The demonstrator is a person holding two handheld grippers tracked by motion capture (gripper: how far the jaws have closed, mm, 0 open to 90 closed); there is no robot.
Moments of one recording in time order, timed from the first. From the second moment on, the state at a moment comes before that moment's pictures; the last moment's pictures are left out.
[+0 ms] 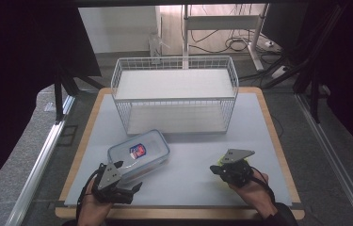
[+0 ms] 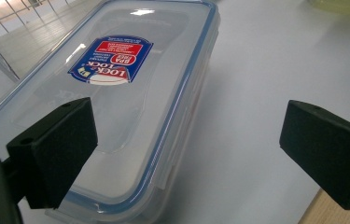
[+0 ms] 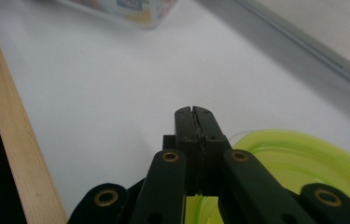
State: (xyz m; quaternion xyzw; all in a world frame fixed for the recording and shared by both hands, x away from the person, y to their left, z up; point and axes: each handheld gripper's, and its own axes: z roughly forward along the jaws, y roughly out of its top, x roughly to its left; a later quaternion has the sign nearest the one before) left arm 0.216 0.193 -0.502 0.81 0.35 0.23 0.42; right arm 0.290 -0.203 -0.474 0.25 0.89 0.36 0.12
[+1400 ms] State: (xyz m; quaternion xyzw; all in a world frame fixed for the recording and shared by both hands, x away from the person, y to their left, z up) left arm 0.216 0.217 -0.490 0.79 0.39 0.22 0.43; right arm 0.303 -0.254 -0.465 0.32 0.86 0.37 0.13
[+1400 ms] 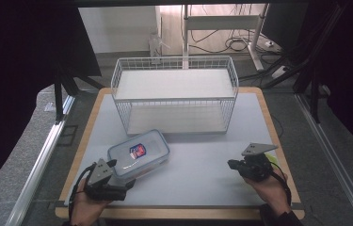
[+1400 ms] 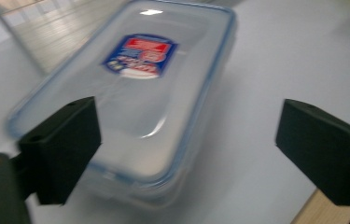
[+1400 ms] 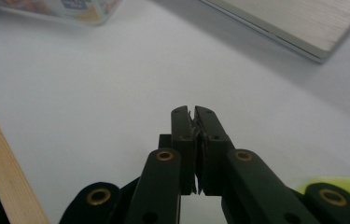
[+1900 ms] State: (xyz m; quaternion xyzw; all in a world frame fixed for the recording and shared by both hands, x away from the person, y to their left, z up) left arm 0.243 0.287 -0.510 0.73 0.52 0.19 0.41; right arm 0.311 -0.204 -0.468 0.29 0.86 0.40 0.11
